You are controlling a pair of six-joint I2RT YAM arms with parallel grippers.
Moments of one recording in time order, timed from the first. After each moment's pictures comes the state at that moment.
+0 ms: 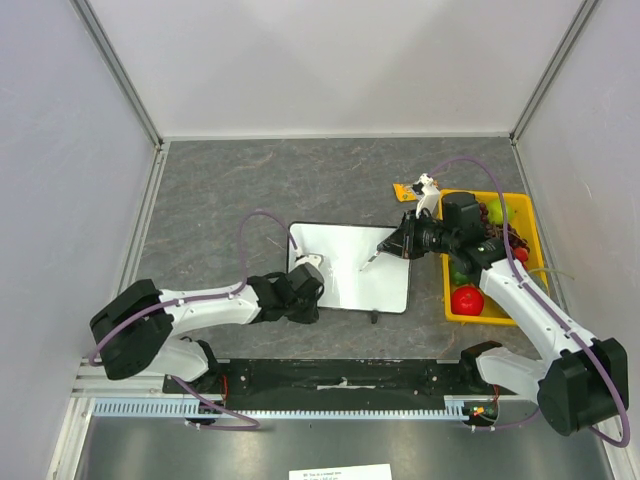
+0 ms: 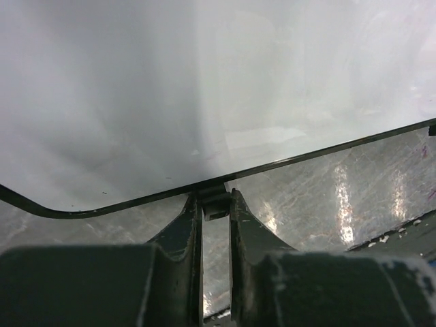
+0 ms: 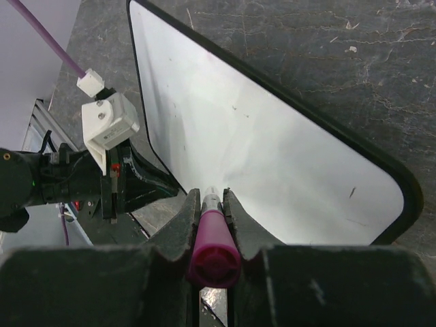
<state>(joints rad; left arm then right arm) -0.98 1.38 0.63 -0.27 -0.10 -0.69 0.32 1.11 0.80 -0.27 -0.57 0.37</state>
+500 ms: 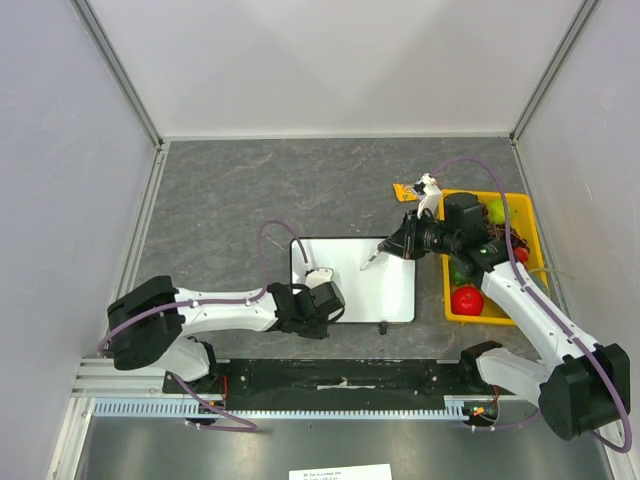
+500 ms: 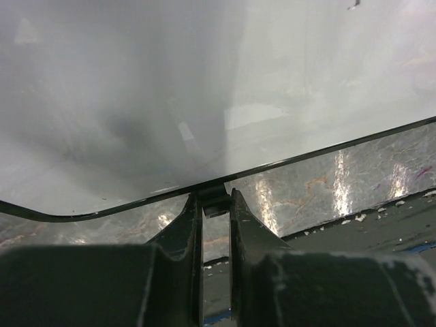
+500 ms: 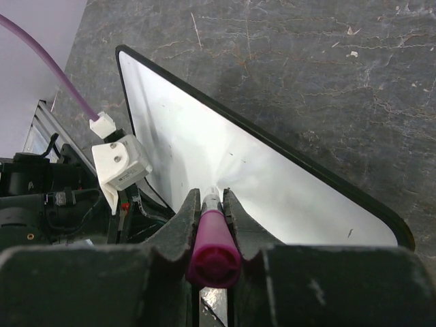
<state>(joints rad) -1.18 1.45 0.74 -0.45 -0.18 -0.94 0.32 1.08 0.79 -0.27 -0.57 0.37</state>
